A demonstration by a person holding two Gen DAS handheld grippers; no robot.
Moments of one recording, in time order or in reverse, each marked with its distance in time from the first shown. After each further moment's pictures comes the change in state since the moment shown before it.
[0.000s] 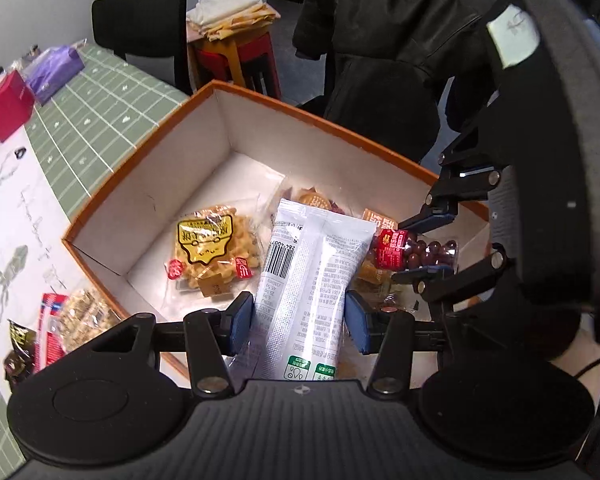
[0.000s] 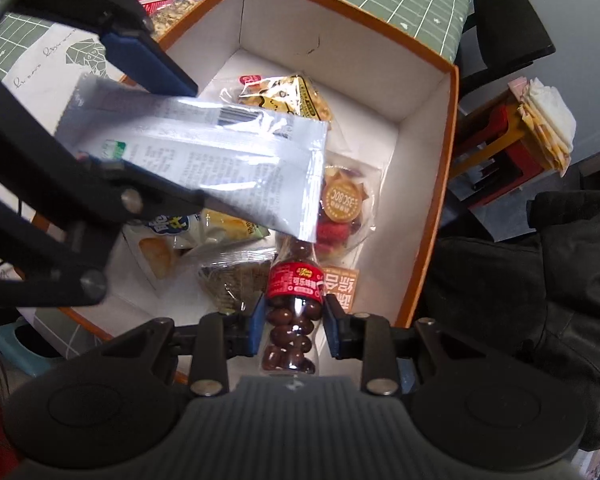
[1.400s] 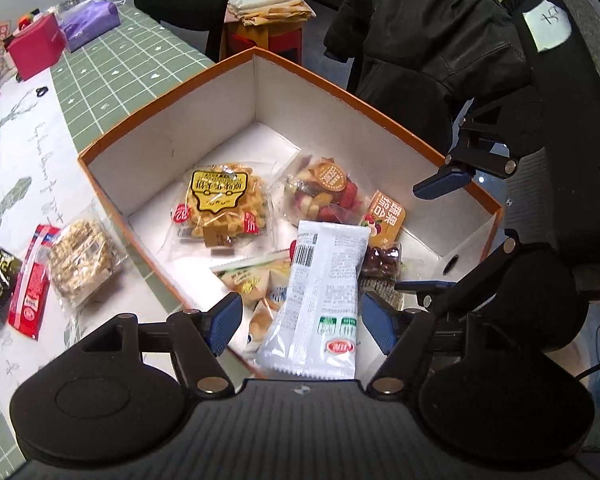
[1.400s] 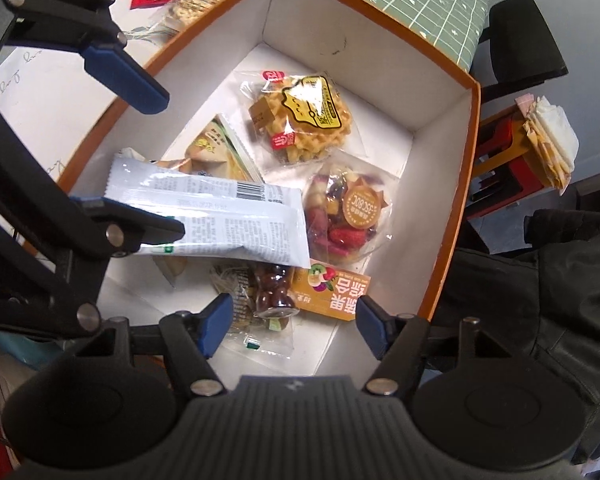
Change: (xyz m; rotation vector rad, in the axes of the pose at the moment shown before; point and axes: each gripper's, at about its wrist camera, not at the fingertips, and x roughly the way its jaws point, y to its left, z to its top) left arm -0.021 0.013 -0.035 -0.175 -0.021 -0.031; right arm -0.008 0.021 0.003 -0.097 0.014 -0.059
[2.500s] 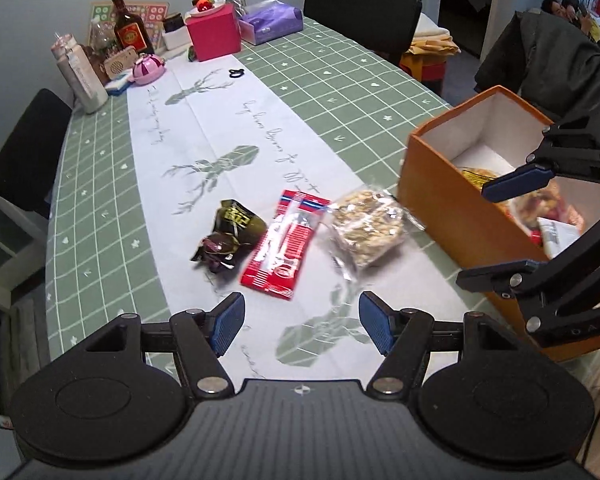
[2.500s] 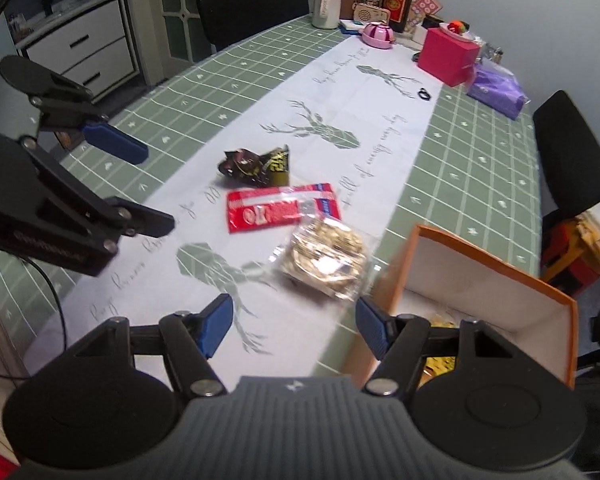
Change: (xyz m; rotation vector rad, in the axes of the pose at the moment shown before) left arm -0.083 0.192 -0.061 -0.121 -0.098 0.295; right arm -0.043 0.078 0.155 0.144 -0.376 0.202
